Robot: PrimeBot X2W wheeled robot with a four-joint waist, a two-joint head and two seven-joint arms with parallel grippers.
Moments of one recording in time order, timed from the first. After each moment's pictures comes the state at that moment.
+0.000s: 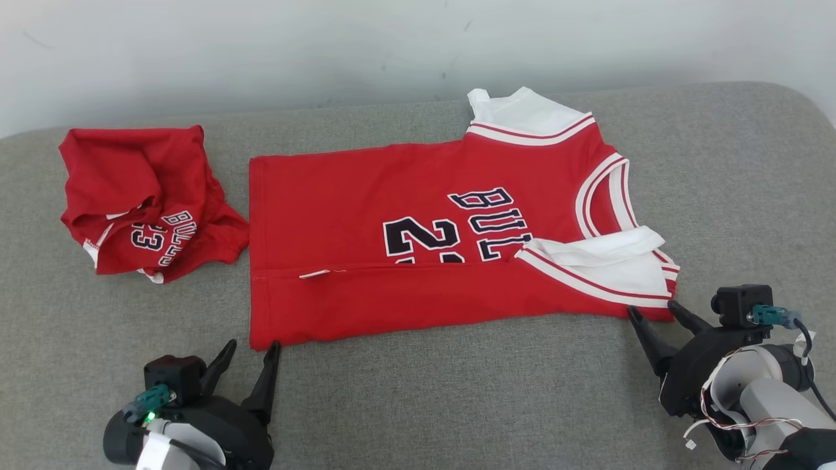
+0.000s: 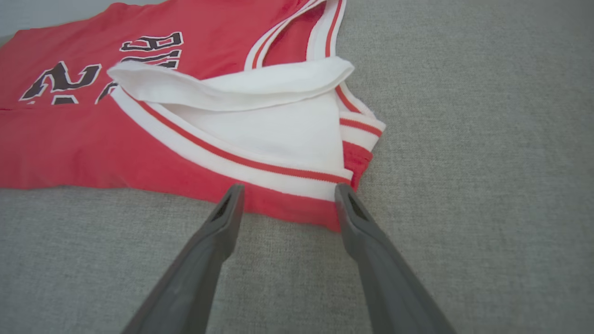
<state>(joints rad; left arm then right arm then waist) -0.36 0.19 -0.43 0.68 -0.44 -0.10 -0.19 -0.46 -0.34 0.47 0.76 0.72 0.12 -0.07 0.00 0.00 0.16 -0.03</state>
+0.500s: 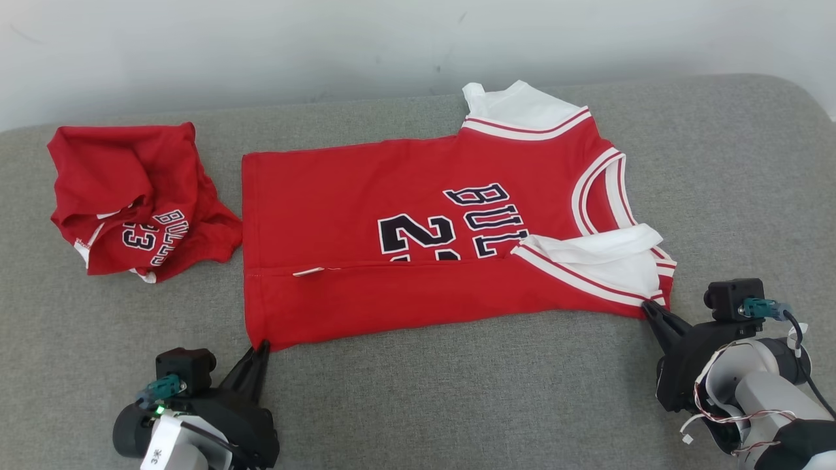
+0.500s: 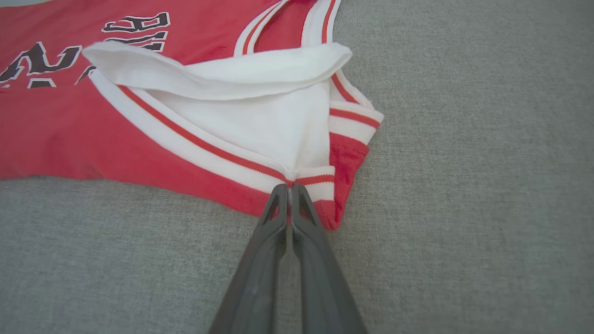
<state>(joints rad) -0.42 0.17 -0.47 0.79 -0.45 -0.11 -0.18 -0.50 -0.33 0.50 0.81 0.71 0.12 -0.06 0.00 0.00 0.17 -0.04</state>
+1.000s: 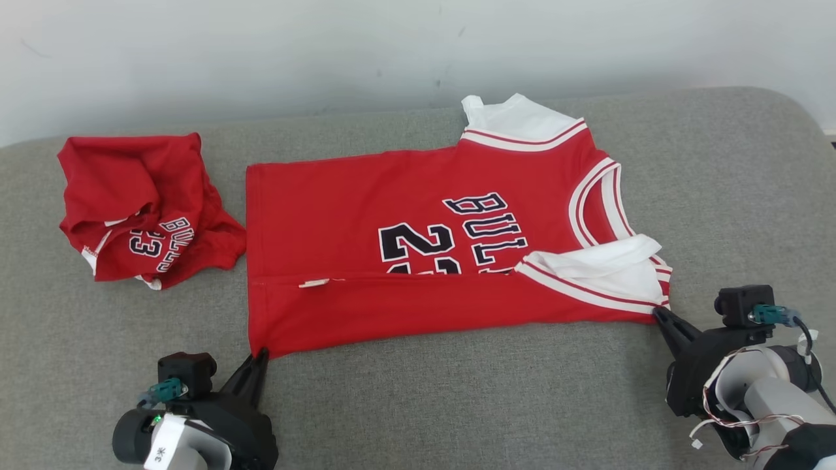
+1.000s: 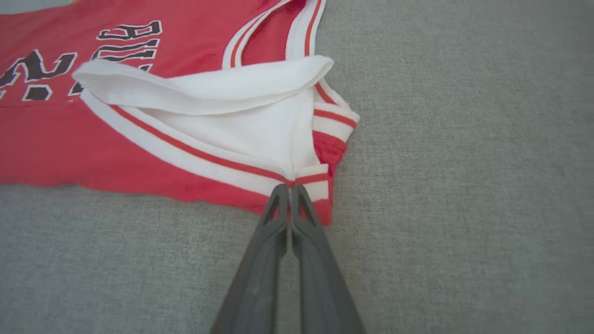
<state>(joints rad) -0.44 0.16 -0.48 0.86 -0.46 -0.12 -0.19 -0.50 -0.34 0.51 0.85 0.71 0.13 -0.08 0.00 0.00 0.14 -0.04</state>
